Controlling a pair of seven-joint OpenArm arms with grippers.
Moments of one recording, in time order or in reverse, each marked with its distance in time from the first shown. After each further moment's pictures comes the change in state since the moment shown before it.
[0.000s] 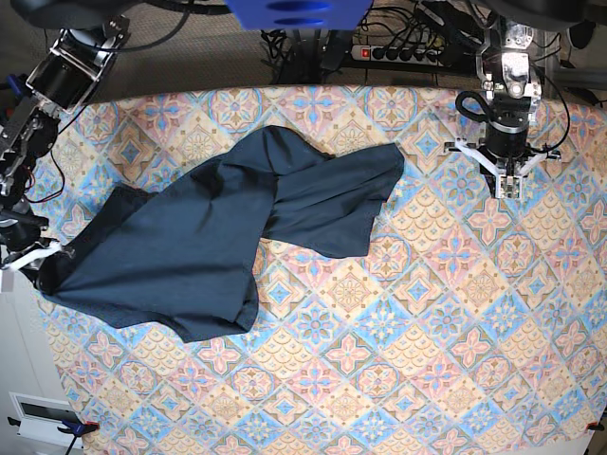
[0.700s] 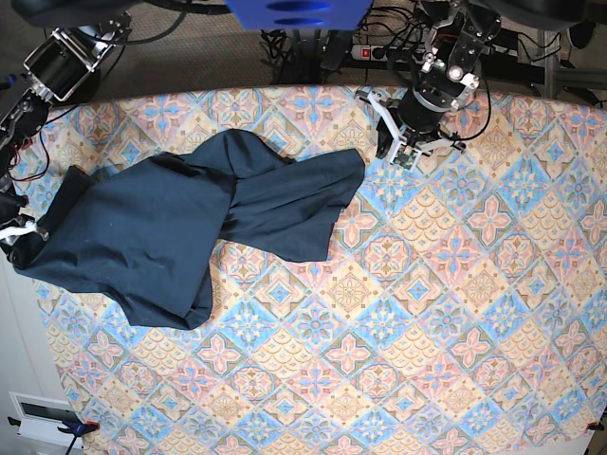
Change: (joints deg) left arm -1.9 -5.1 28.4 -1.1 -2.4 -0.1 -0.2; right arm -3.2 -0.3 8.4 -1.8 -0.2 -0.2 0.4
